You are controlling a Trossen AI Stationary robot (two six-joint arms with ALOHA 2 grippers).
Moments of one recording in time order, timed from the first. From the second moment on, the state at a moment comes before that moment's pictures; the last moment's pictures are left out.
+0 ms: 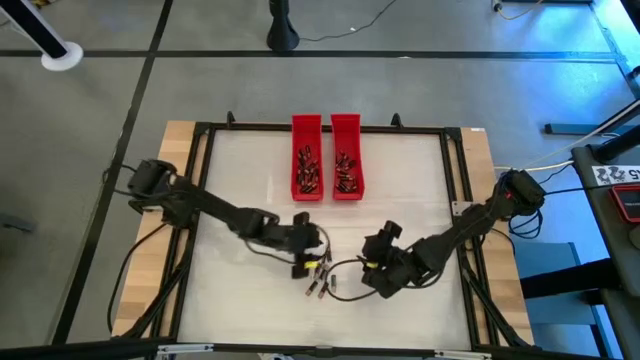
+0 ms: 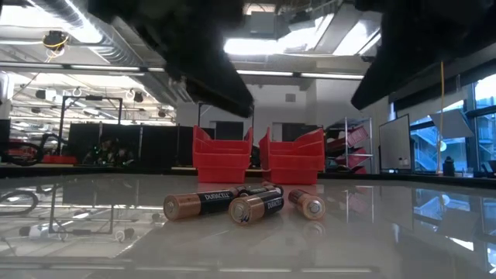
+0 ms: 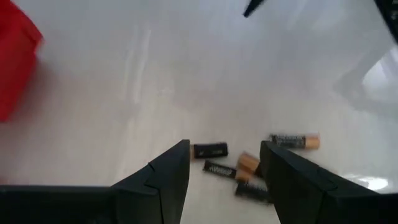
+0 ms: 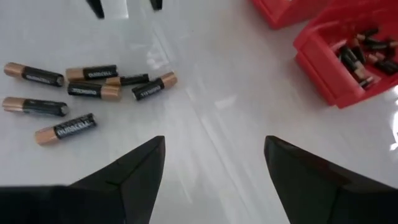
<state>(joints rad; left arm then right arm) -0.30 1.70 1.00 -0.03 -0.21 -0.27 0.58 1.64 1.08 -0.62 0.66 0.83</state>
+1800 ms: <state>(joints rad) -0.26 1.96 1.08 0.06 -0.27 -0.36 0.58 1.64 1.04 -0.65 0.66 0.86</state>
